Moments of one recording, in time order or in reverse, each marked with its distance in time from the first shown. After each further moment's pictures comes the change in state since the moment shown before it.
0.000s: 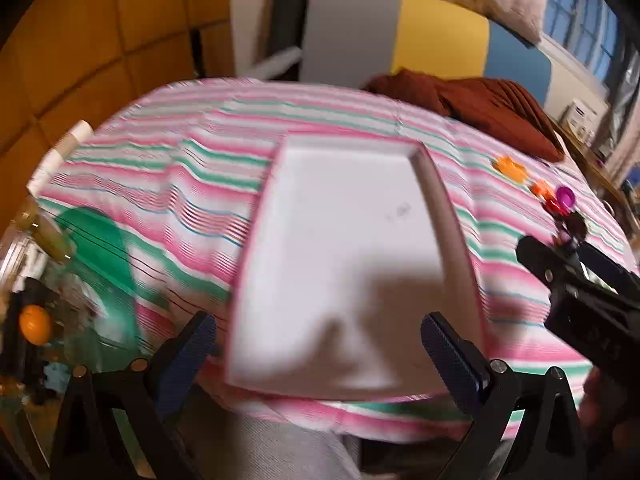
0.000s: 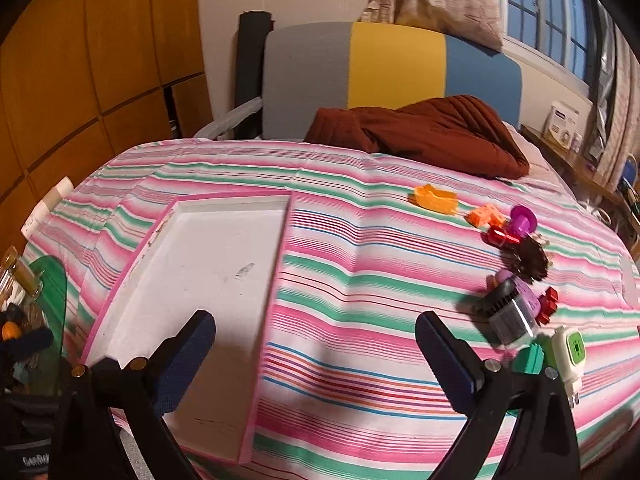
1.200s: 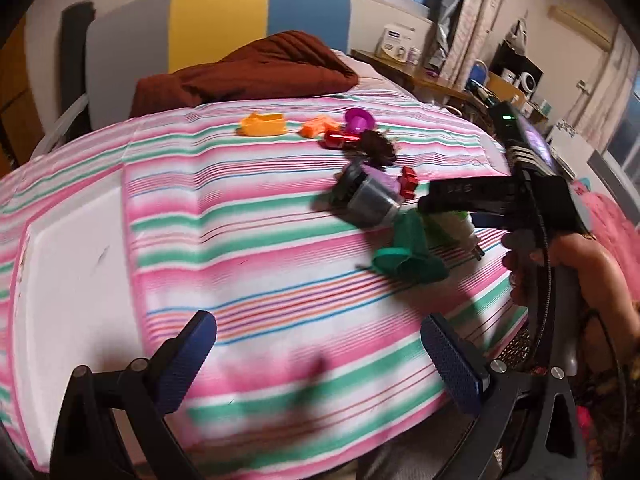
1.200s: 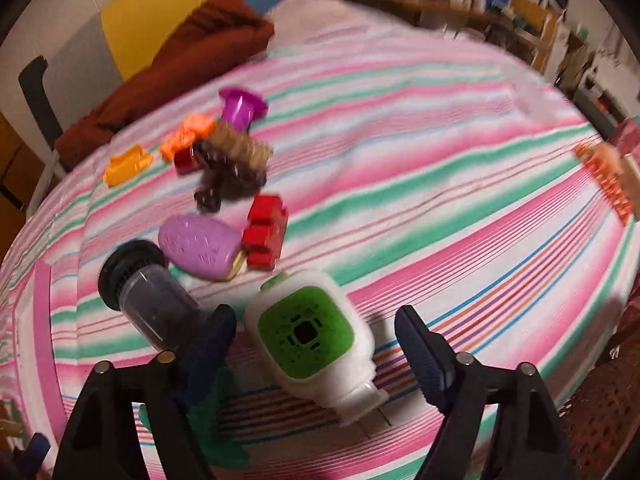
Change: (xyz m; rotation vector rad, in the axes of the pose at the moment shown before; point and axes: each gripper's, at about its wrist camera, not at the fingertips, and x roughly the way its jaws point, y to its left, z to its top) left arm 0.006 -0.195 -0.013 0.469 0.017 -0.458; right arm 0.036 -0.272 -0.039 0.549 0.318 -0.248
